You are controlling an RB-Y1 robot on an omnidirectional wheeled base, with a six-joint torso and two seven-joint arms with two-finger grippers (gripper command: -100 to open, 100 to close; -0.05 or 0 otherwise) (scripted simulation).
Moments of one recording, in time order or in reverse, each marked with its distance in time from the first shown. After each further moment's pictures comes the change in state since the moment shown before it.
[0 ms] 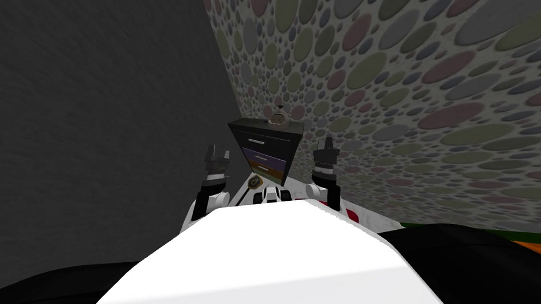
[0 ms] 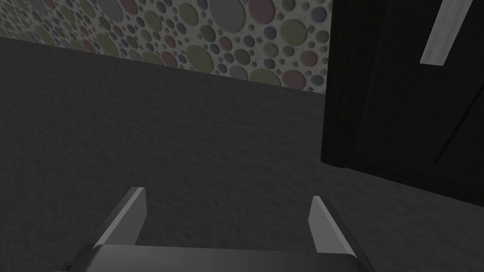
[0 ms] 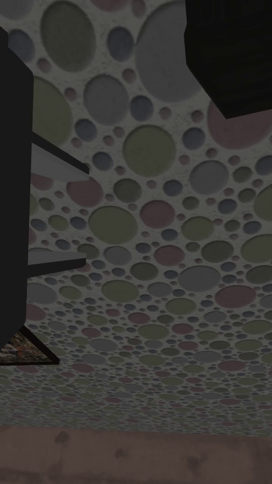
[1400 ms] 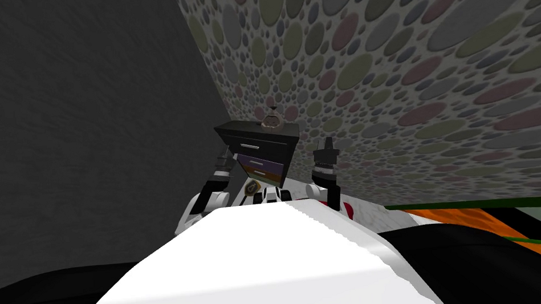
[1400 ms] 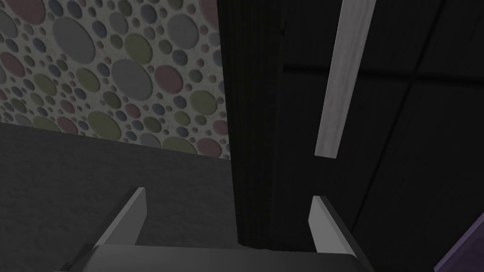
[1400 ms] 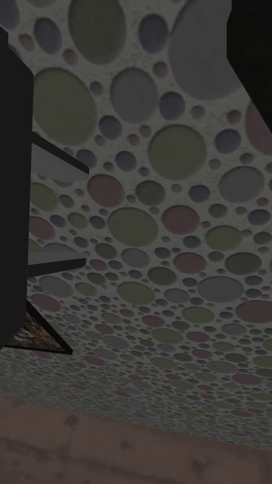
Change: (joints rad) left arm -0.029 0.108 -0.069 -0.074 -0.048 0.319 0.066; right arm 0.000 0.000 0.000 0.000 0.000 0.000 0.000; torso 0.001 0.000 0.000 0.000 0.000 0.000
